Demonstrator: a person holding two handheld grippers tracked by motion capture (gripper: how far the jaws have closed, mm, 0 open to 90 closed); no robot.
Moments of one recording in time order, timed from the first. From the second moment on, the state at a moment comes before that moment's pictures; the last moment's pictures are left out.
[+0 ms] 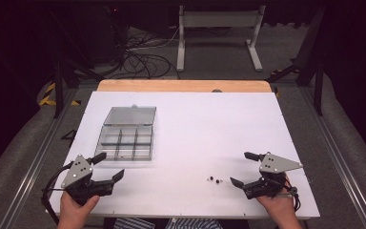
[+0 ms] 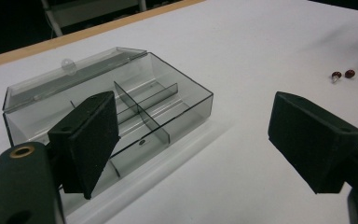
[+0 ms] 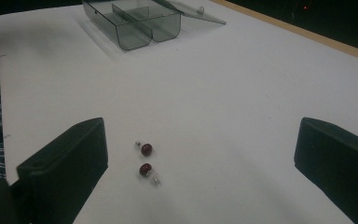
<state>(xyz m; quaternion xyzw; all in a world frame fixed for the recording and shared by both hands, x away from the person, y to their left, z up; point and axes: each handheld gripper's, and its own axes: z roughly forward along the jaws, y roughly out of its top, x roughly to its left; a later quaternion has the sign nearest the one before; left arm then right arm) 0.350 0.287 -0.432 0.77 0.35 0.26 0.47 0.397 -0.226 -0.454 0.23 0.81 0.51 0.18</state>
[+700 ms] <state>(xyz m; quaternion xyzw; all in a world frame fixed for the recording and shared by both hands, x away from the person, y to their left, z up) 0.372 0.226 -0.409 0.79 0.30 0.22 0.48 0.398 -0.228 -0.454 0.23 0.80 0.52 0.17</state>
